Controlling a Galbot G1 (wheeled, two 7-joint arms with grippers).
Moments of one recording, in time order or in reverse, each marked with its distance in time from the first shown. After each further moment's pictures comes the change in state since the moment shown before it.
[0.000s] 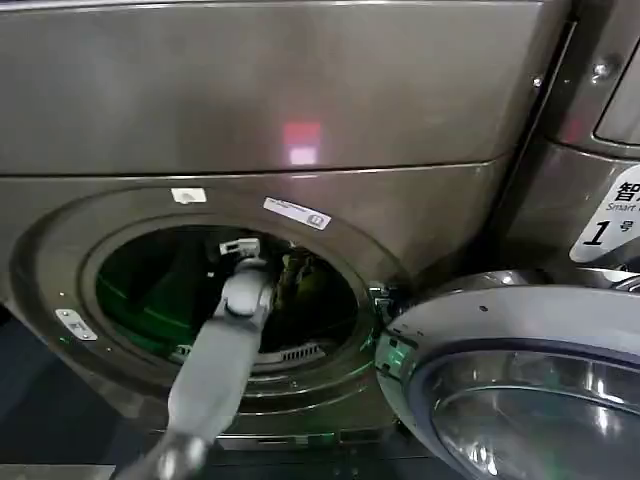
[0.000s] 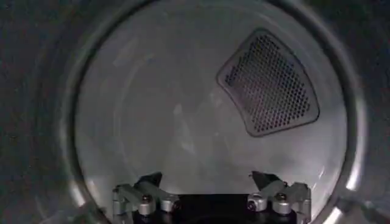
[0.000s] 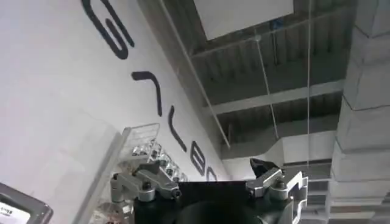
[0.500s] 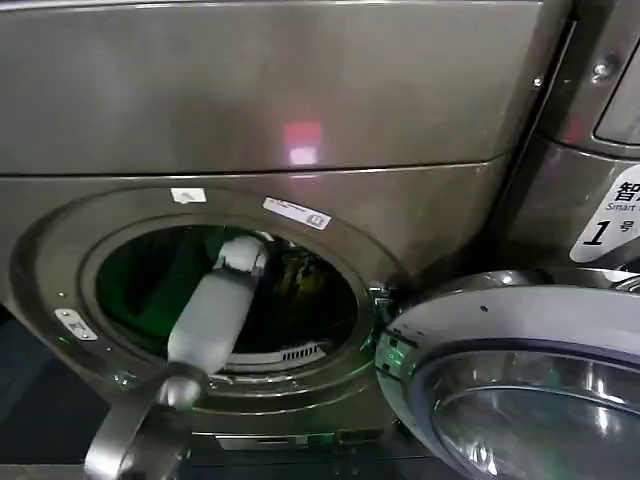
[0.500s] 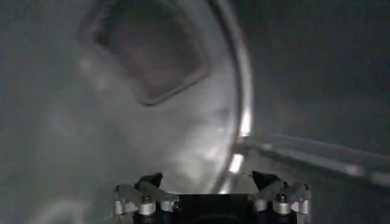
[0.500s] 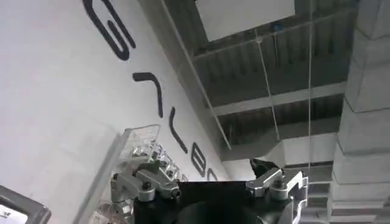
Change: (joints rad) left arm -0.260 0.017 0.063 0.363 0.111 0.013 0.635; right arm -0.012 -0.008 0.013 -0.007 0.001 0.001 -0.007
